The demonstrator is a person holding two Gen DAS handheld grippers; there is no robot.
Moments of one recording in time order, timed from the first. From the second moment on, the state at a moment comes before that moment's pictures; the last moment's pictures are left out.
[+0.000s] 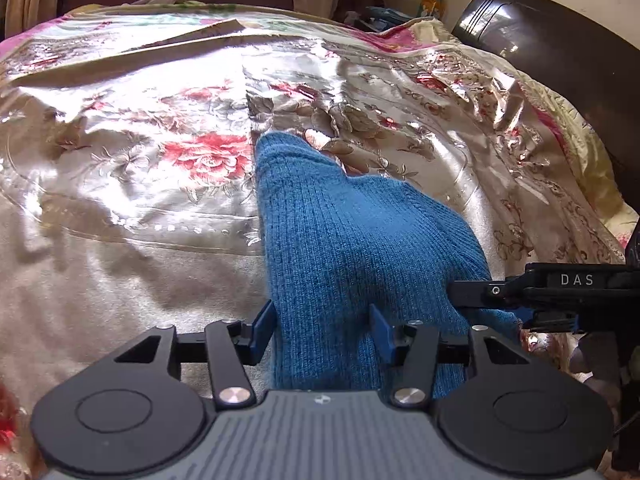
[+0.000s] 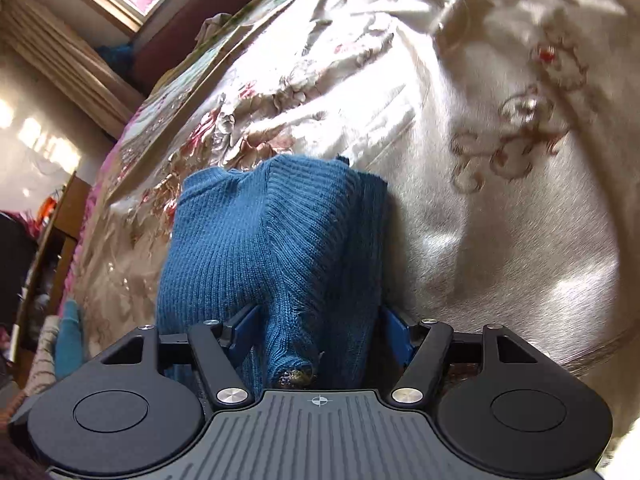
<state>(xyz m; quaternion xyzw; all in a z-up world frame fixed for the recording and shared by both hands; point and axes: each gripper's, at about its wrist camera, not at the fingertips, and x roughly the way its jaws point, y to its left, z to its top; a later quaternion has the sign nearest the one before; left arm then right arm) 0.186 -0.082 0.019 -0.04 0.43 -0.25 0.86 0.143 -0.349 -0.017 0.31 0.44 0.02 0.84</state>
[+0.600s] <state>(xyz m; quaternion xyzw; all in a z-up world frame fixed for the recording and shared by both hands) 0.188 -0.060 0.007 -0.10 0.43 -0.27 0.86 0.162 -0.329 -0.022 0.31 0.44 0.05 0.84</state>
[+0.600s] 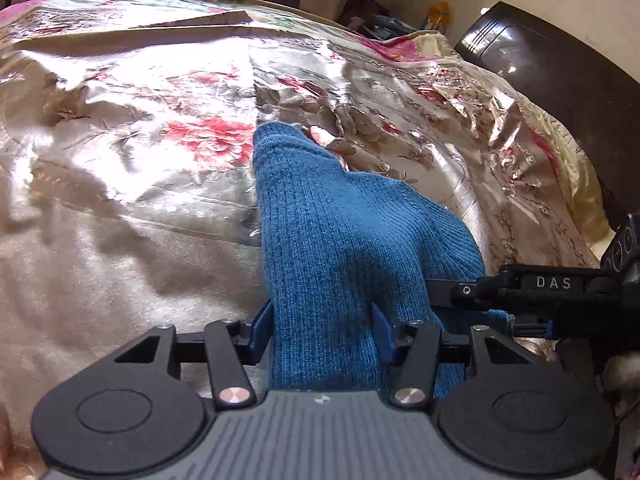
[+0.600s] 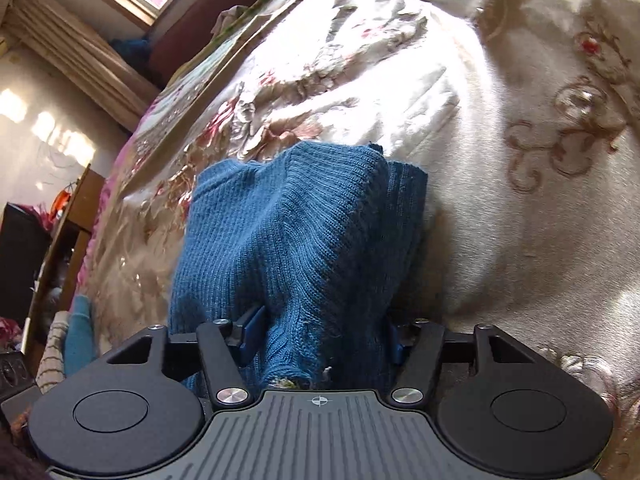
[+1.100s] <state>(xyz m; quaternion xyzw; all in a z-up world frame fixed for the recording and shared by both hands) 0.158 -0.059 0.023 -0.04 0.42 -0.24 0.88 0.140 -0.343 0.003 0.25 0.45 0.01 0.86</state>
